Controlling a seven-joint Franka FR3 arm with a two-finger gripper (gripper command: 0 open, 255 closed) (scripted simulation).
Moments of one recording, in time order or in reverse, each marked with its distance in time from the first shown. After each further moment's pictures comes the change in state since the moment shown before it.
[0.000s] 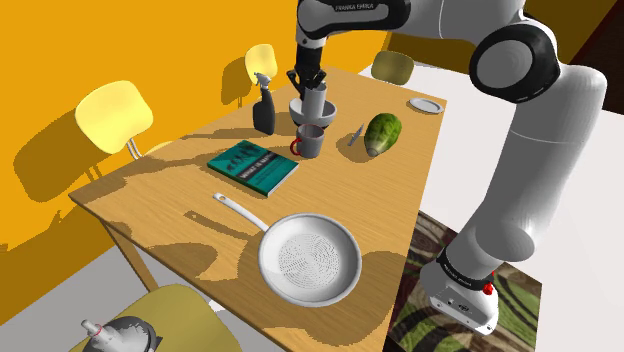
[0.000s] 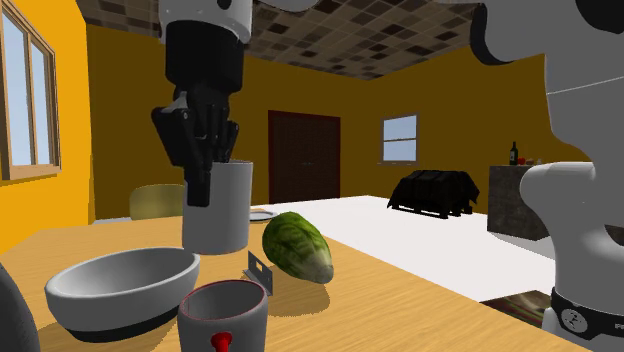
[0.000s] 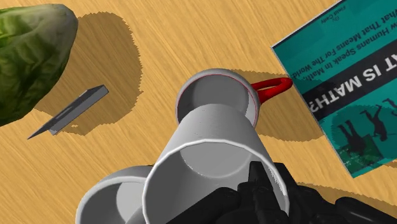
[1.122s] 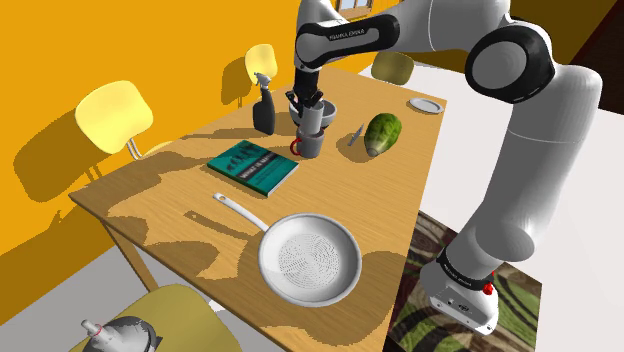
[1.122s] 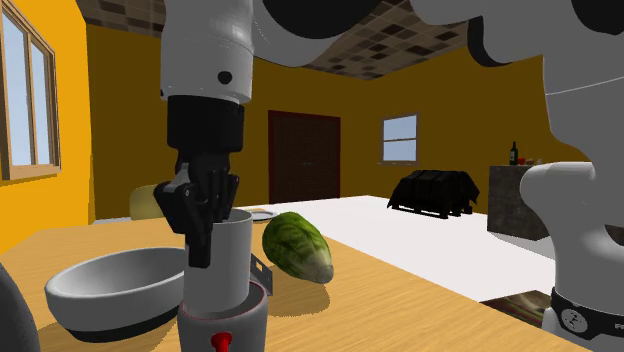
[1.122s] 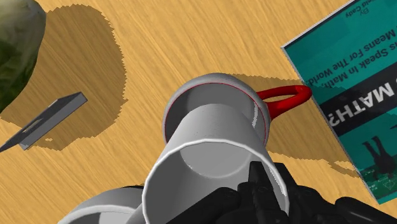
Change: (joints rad) arm -0.002 0.019 -0.001 -0.143 -0.003 0.162 0.008
